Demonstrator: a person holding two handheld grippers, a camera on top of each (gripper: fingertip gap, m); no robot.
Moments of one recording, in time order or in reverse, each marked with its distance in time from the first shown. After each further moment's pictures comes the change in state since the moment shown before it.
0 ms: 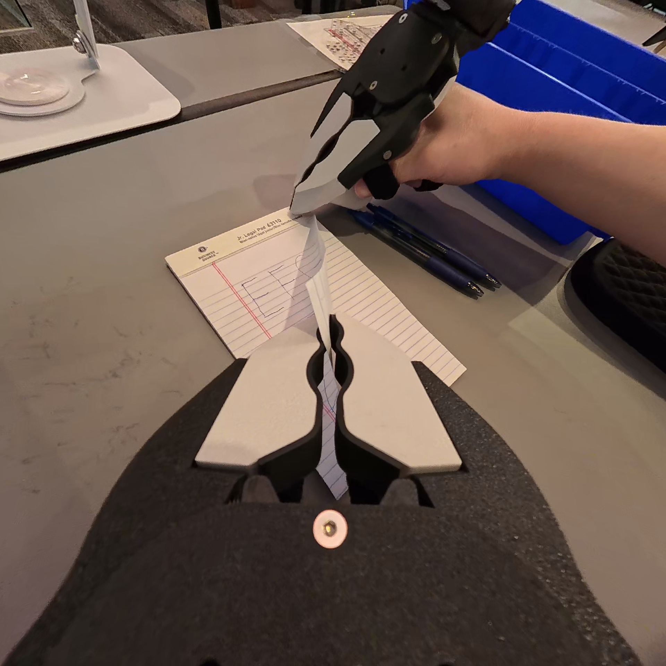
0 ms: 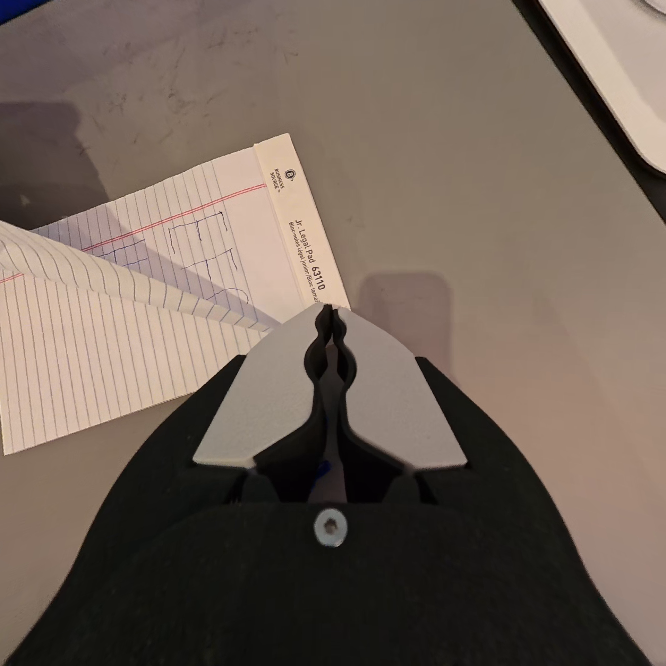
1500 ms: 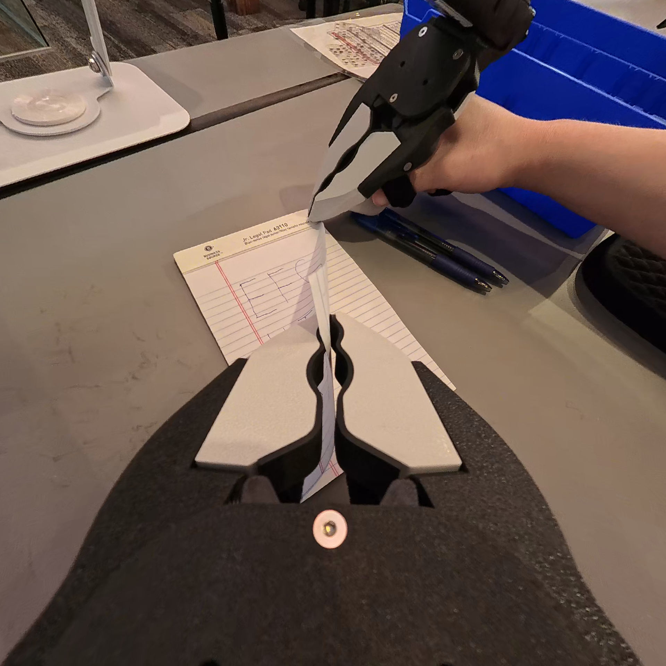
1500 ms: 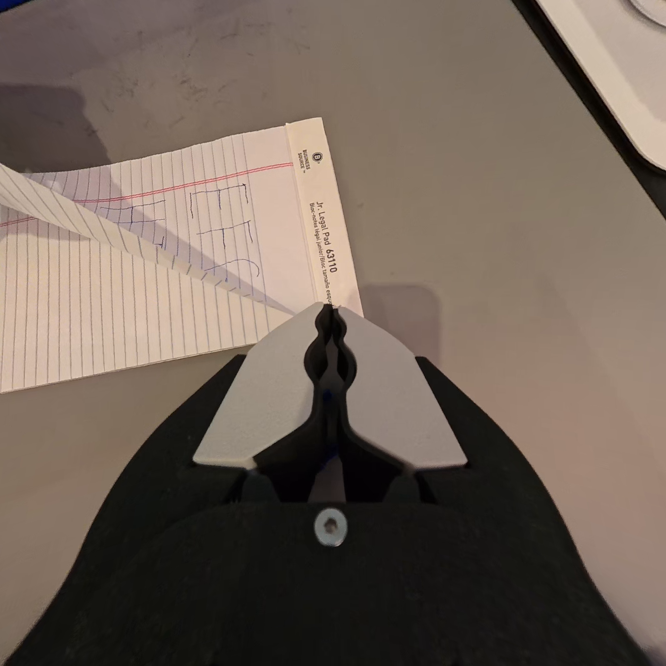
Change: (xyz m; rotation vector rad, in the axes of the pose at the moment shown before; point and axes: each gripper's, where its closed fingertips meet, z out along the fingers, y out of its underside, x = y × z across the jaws) left arm -0.002 -0.003 -0.004 -0.001 -0.022 0.041; right arm -0.006 0.008 -0.005 0.026 0.017 -0.028
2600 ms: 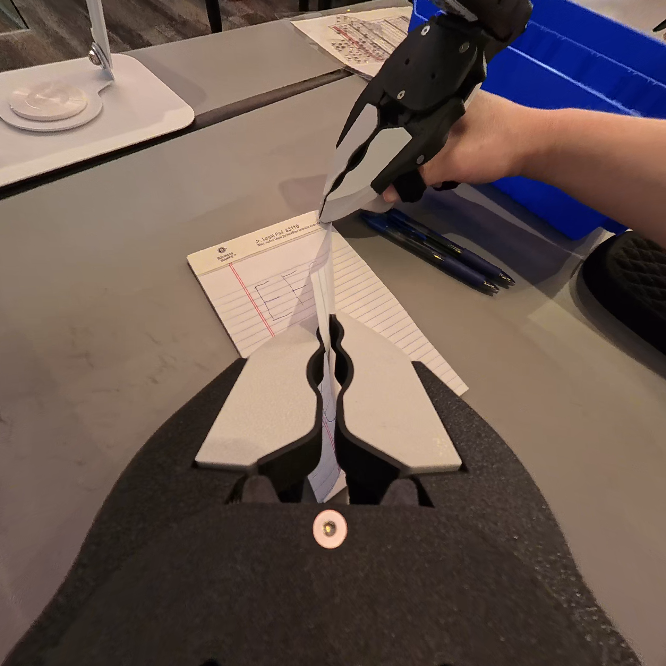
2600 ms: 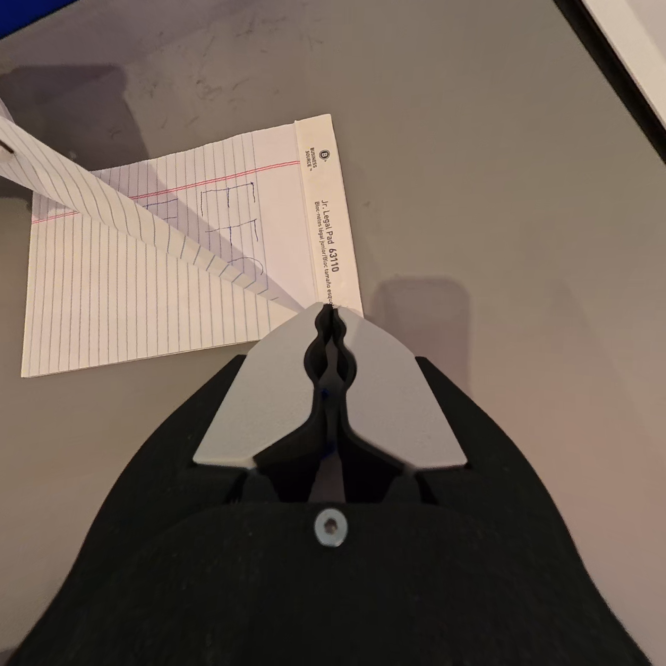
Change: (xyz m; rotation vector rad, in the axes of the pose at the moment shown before) left arm -0.013 -0.004 -0.001 -0.019 0.027 -0.015; right arm -0.001 0.000 0.000 -0.019 -0.082 0.015
